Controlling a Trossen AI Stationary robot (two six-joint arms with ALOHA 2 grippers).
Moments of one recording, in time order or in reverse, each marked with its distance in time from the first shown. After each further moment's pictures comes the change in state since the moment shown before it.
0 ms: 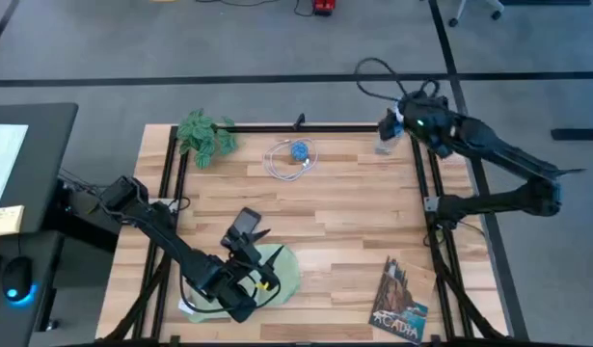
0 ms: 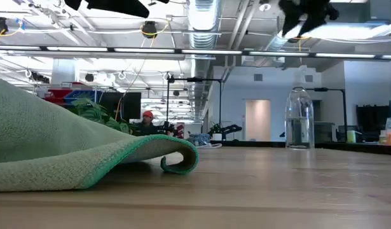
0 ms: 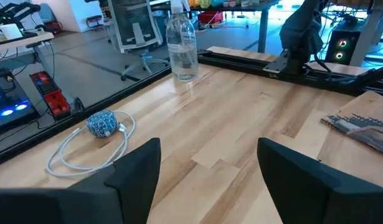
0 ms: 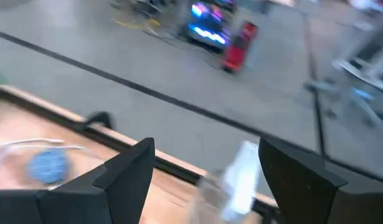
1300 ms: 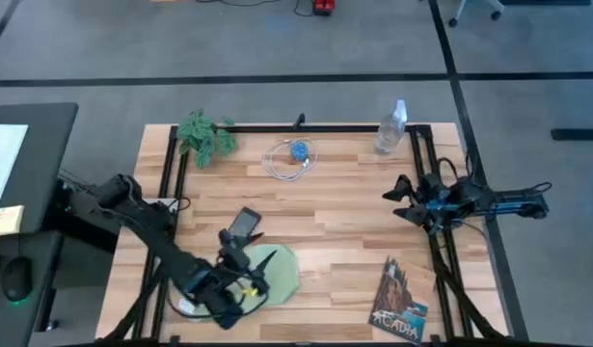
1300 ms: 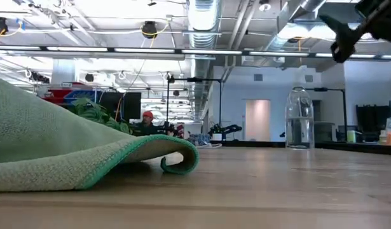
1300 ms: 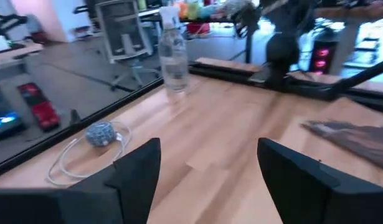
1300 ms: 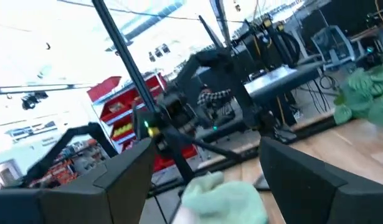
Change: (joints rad) left arm -0.051 -0.029 0.001 -0.048 -0.039 -0.004; right arm 0.541 -0.973 -1.127 1.128 -0.834 0.156
